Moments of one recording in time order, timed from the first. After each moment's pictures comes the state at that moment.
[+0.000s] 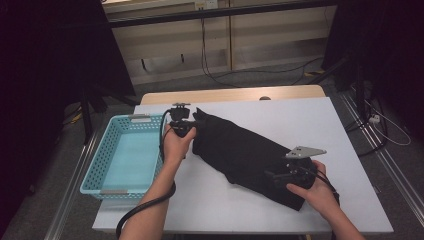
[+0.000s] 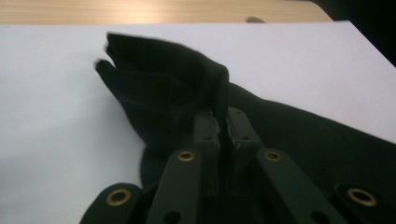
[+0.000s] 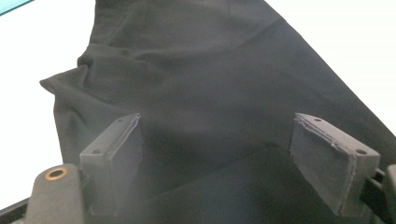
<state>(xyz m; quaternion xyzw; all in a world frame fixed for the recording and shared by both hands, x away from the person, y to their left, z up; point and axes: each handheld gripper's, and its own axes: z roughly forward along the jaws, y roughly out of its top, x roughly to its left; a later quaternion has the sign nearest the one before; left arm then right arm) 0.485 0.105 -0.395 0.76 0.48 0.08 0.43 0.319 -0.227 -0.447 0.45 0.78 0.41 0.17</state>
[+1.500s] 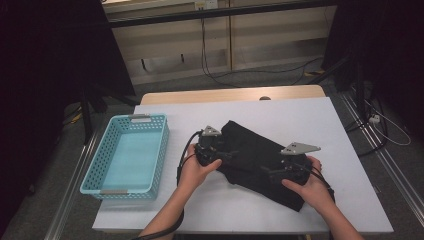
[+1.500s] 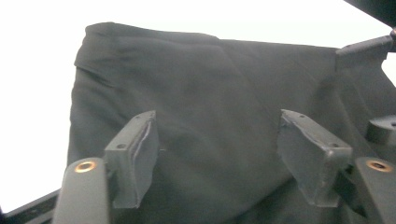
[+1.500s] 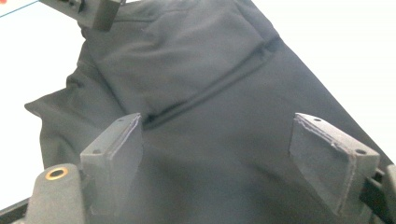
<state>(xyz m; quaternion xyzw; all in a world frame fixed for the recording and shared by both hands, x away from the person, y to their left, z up) 0.419 0.057 -0.422 0.83 0.35 0.07 0.43 0.332 -0.214 -0.445 0.44 0.78 0.41 0.18</state>
